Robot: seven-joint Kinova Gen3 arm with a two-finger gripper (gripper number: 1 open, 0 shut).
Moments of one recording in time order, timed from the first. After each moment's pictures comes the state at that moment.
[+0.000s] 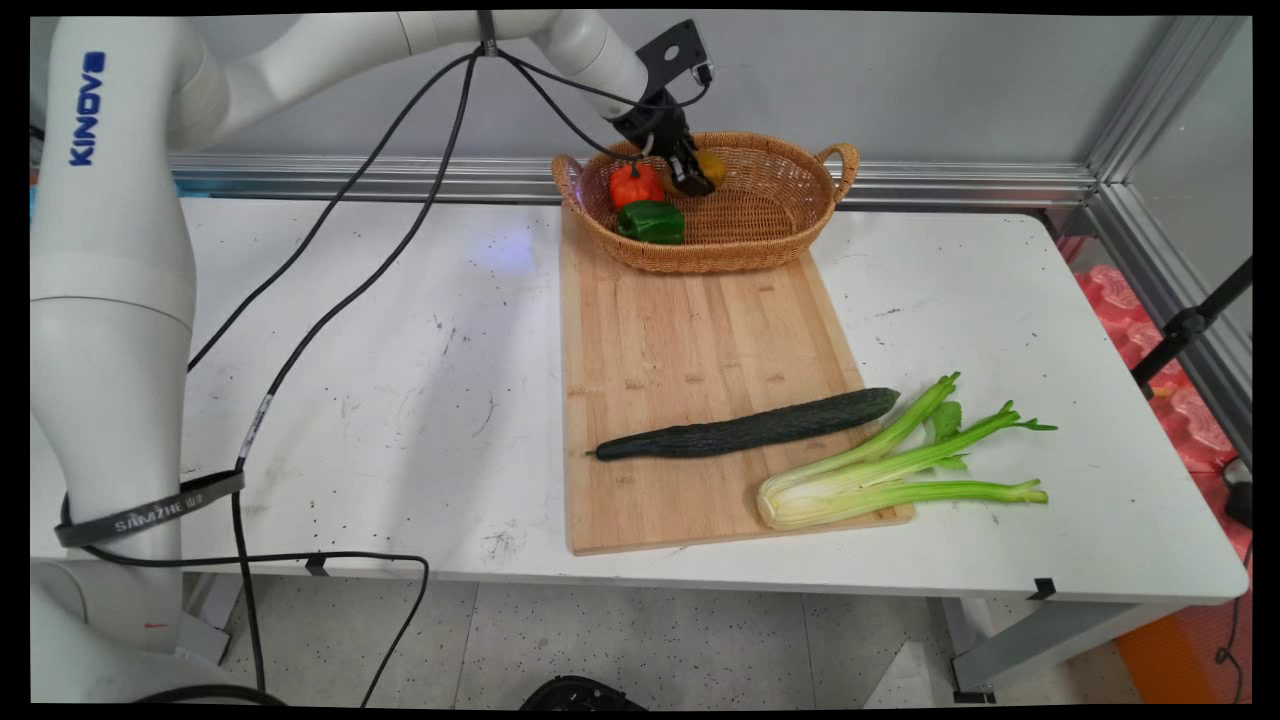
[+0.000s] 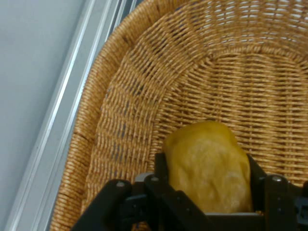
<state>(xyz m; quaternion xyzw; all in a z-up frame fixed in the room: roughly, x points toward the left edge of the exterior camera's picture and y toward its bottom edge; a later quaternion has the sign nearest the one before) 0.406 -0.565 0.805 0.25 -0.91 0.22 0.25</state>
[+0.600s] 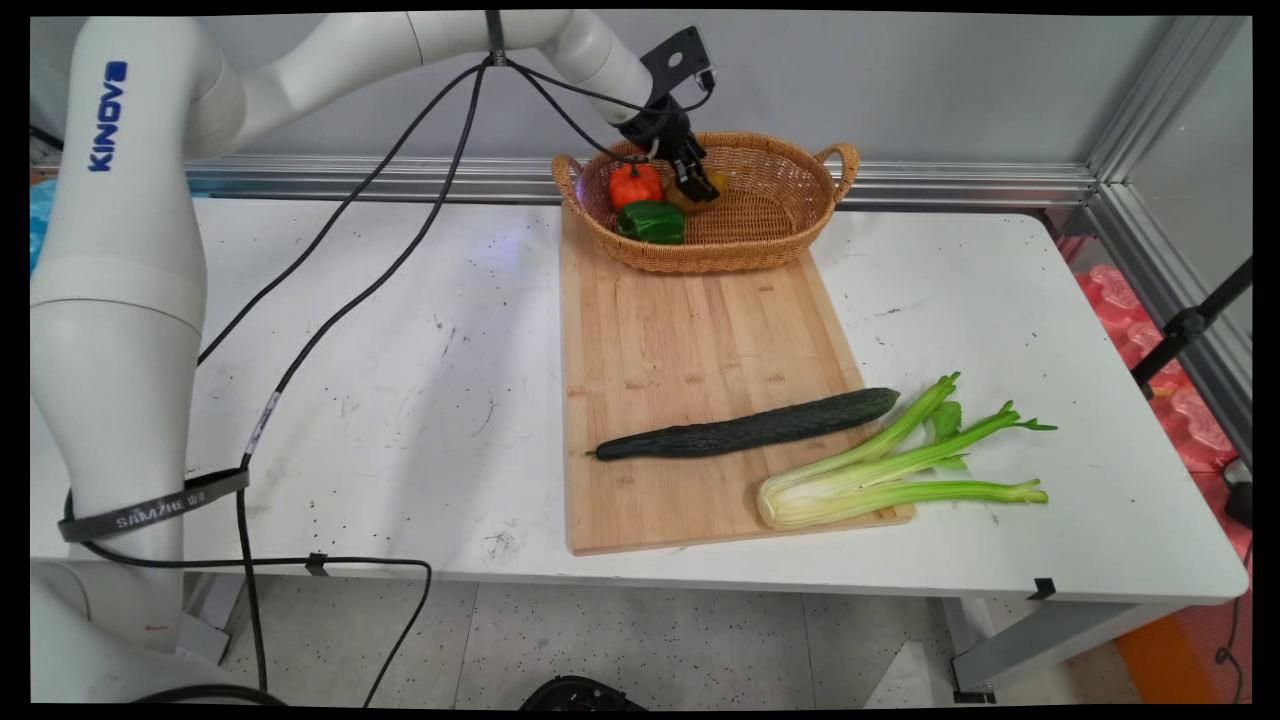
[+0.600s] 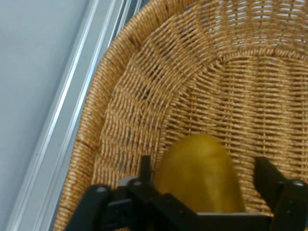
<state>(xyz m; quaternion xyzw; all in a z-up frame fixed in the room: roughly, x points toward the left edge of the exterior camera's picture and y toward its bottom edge) 0.404 -0.576 0.793 0.25 -0.91 0.22 0.26</state>
